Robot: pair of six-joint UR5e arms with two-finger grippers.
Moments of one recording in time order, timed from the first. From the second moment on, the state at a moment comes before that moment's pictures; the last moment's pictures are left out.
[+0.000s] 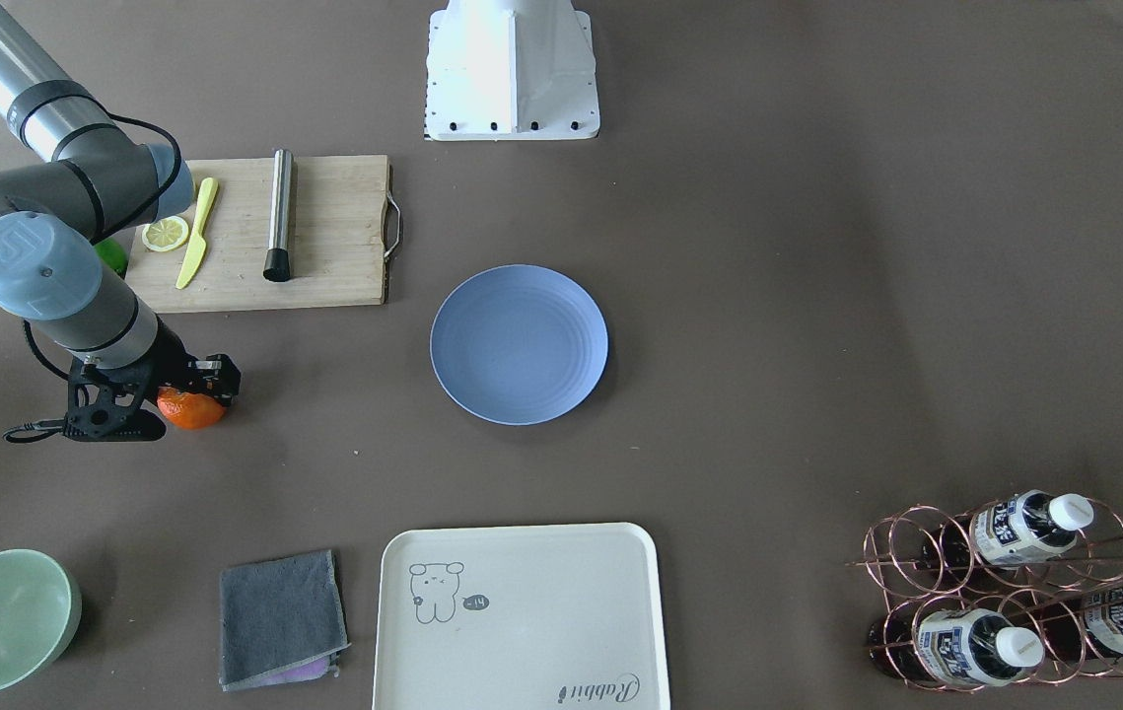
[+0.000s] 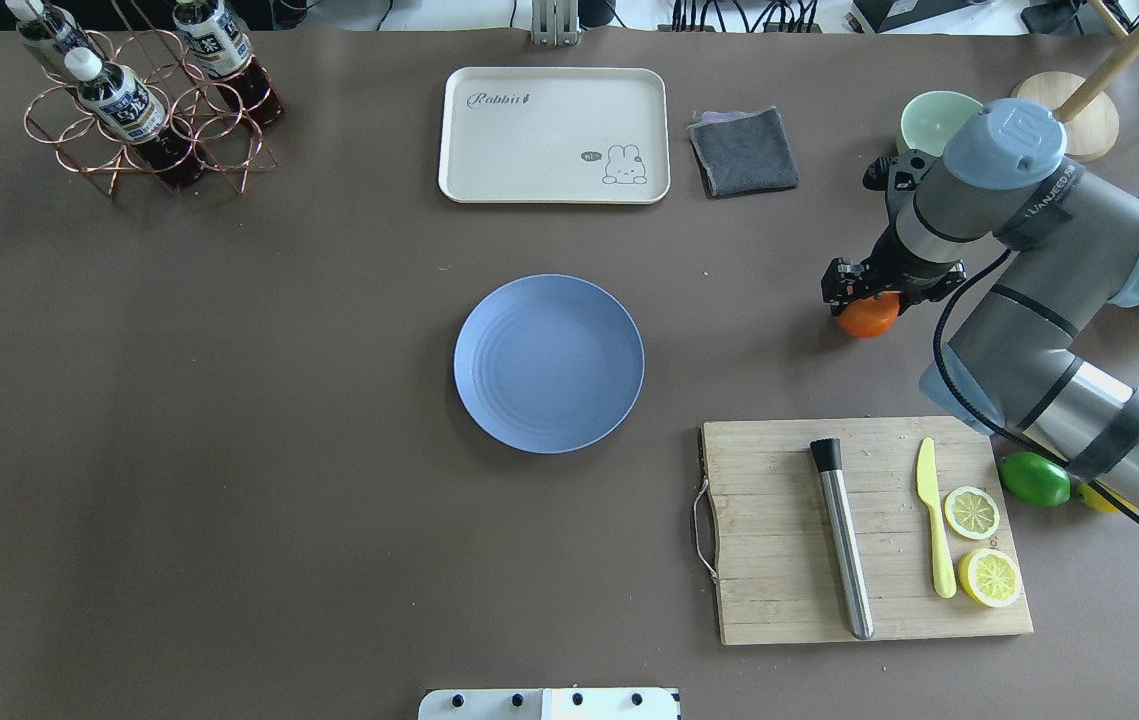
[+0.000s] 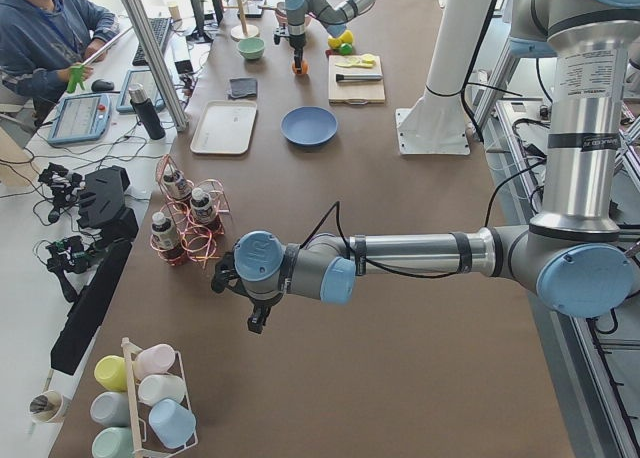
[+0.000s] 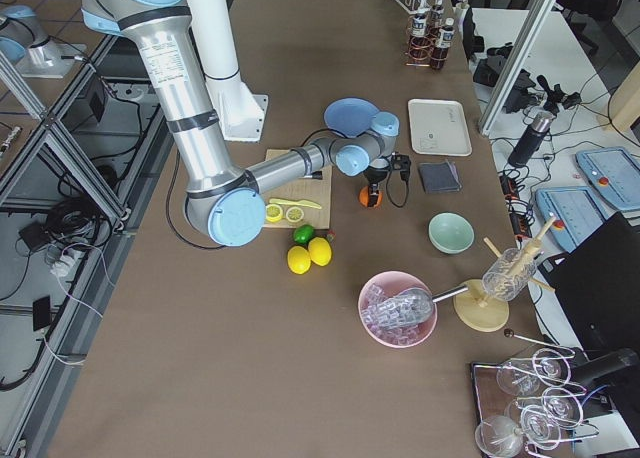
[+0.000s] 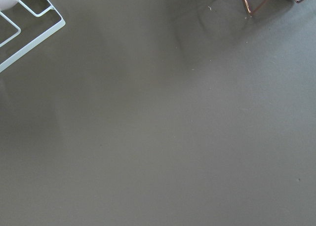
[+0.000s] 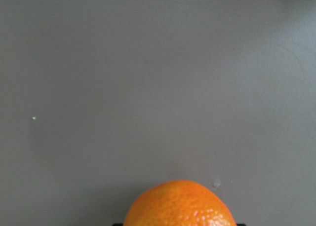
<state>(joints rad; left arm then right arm) -1.56 -1.57 -1.51 -1.82 -2.48 0.12 0.85 -1.19 1.54 -1.36 2.11 0.90</state>
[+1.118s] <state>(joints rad) -1.56 -1.55 -1.52 -1.82 -2.48 0.12 0.53 -0.71 1.39 -1.52 1.92 1.57</state>
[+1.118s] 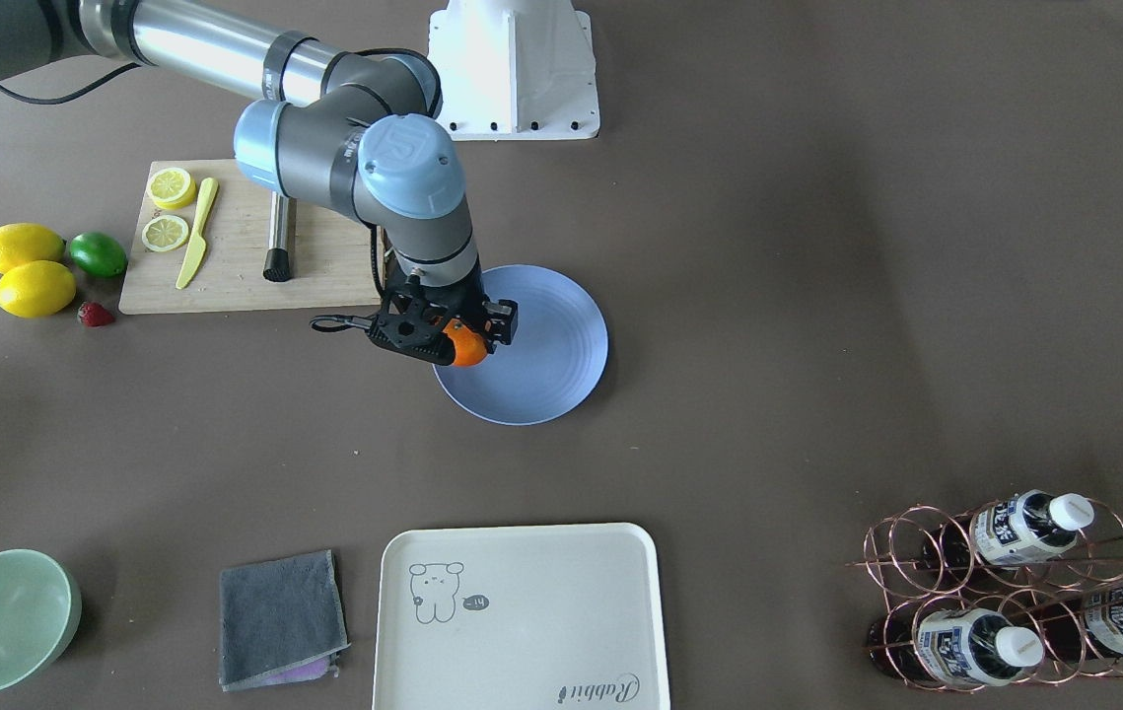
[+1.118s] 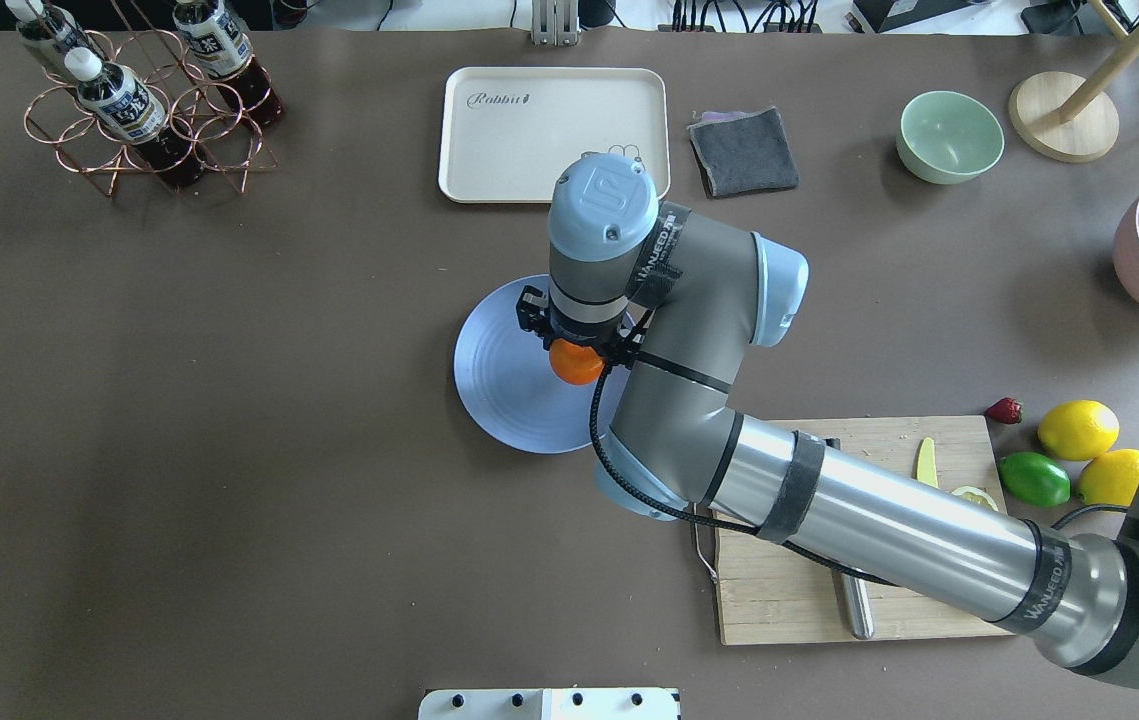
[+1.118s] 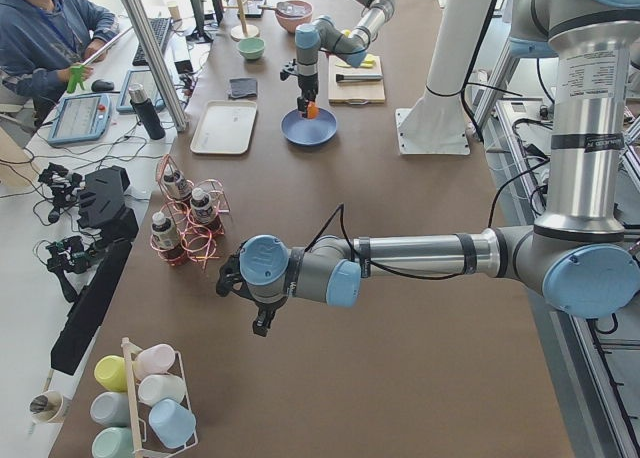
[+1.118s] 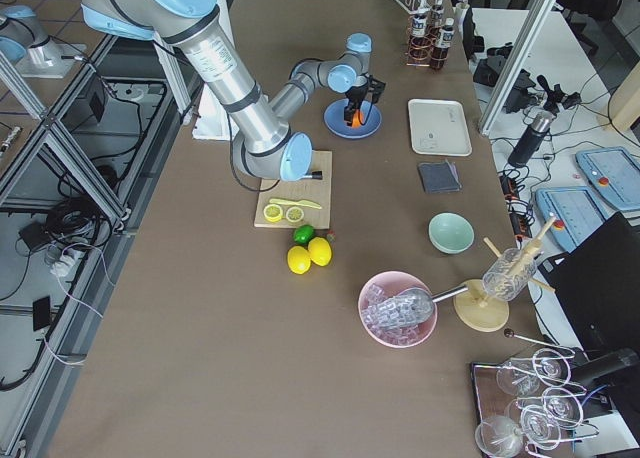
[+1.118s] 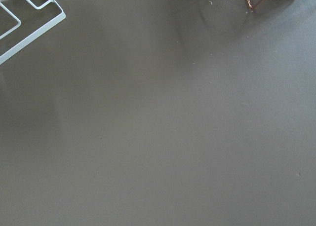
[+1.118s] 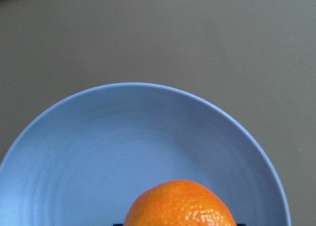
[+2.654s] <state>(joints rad) -1.56 -1.53 -1.50 -1.81 -2.47 0.12 0.80 -0.87 1.54 -1.60 2.09 1.18</state>
